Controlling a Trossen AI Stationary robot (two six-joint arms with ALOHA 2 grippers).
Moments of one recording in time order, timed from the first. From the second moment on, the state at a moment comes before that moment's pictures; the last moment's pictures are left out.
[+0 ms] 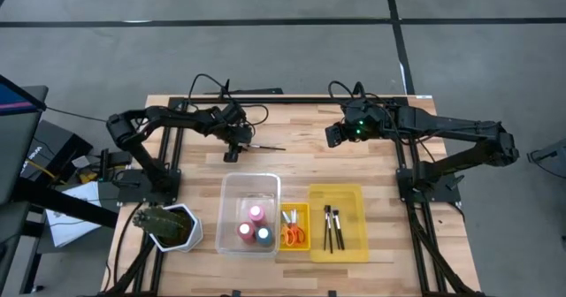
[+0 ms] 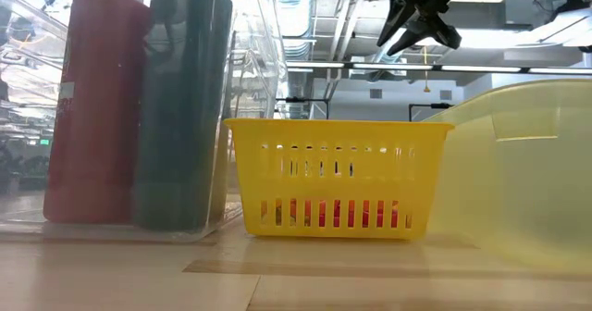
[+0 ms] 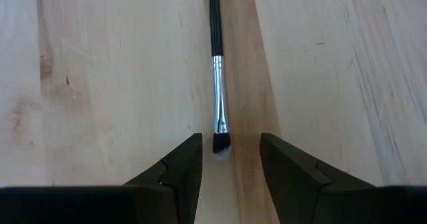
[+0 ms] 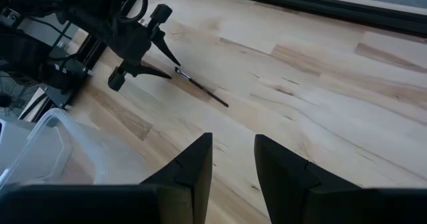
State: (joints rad) left arm 0.63 1.66 0.75 -0.22 0.24 0.77; right arm -0.19 1.22 1.17 -0.73 0.23 0.83
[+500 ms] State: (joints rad) left arm 0.67 1.66 0.75 -0.22 0.29 0.77; right arm -0.19 1.22 1.17 -0.75 0.23 0.84
